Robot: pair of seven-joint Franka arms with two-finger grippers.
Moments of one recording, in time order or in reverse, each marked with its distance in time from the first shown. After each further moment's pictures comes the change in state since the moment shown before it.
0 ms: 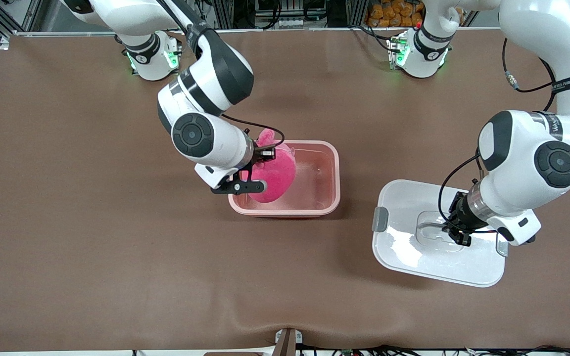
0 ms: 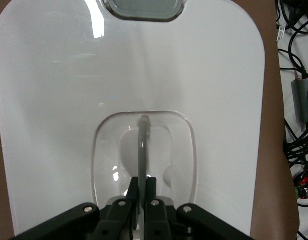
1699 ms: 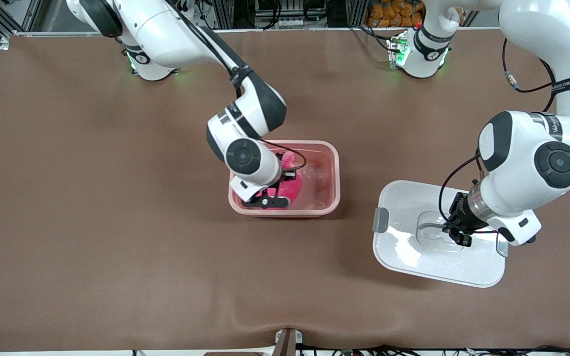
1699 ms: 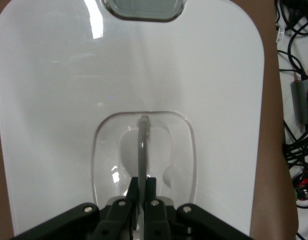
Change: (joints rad) left arm 0.003 0.000 0.000 -0.006 0.000 0.010 0.000; right arm 0.107 0.184 0.003 -0.001 -0.058 0.303 0.116
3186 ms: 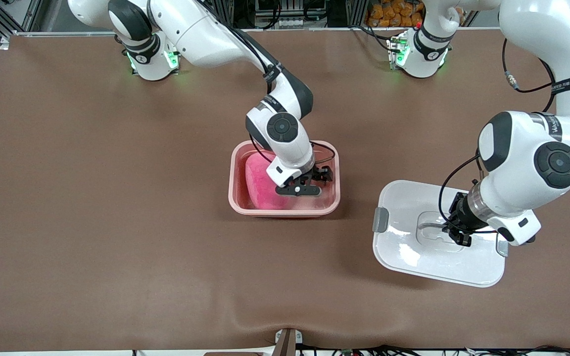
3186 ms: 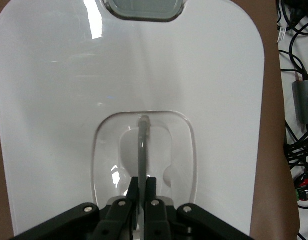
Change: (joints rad) left arm 0.000 0.000 0.000 -0.003 0.000 0.000 0.000; right arm 0.119 0.067 -0.016 -0.035 -0.085 0.332 0.142
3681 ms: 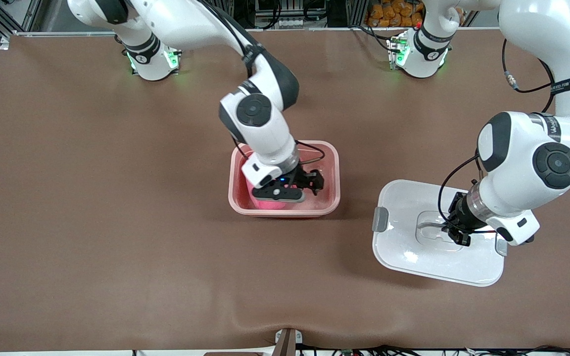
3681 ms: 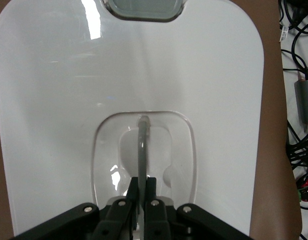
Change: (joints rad) left arm 0.000 0.000 -0.001 -0.005 0.000 0.001 0.000; right arm -0.071 -0.187 -0.068 0.014 -0.004 -0.154 0.000
